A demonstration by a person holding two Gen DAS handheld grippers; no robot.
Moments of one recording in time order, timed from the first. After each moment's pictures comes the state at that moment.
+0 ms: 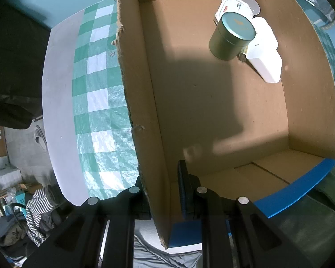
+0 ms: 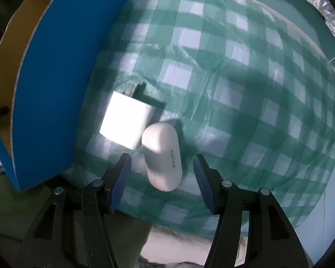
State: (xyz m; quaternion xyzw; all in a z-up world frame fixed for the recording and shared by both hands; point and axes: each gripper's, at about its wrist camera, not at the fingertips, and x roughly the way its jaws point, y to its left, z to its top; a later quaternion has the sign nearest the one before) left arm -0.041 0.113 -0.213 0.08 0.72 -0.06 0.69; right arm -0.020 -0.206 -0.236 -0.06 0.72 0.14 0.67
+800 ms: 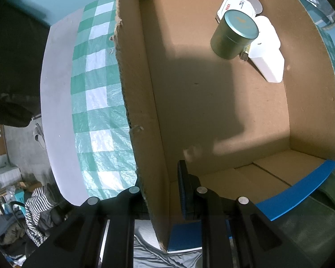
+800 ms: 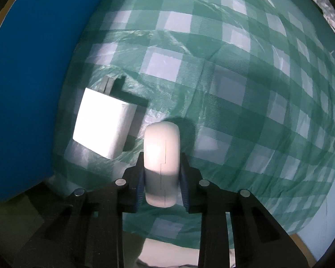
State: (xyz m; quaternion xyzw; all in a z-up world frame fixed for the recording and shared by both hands) left arm -0.039 0.117 -0.216 0.07 0.73 -0.06 0.68; right arm -0.019 -0.217 -0.261 -0.06 0.73 0.12 0.68
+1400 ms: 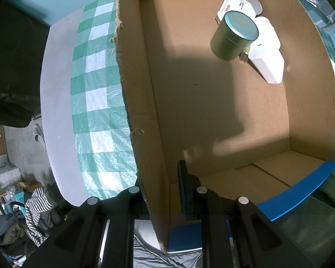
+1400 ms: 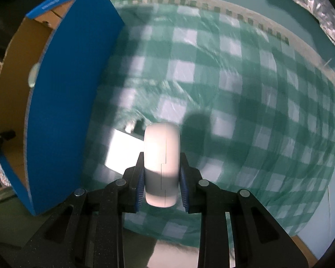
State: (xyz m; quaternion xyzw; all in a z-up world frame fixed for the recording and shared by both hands) left arm -0.039 0.117 -0.216 0.07 0.72 -0.06 0.68; right arm 0.023 -0.219 -0.193 -0.04 0.70 0.13 0.71
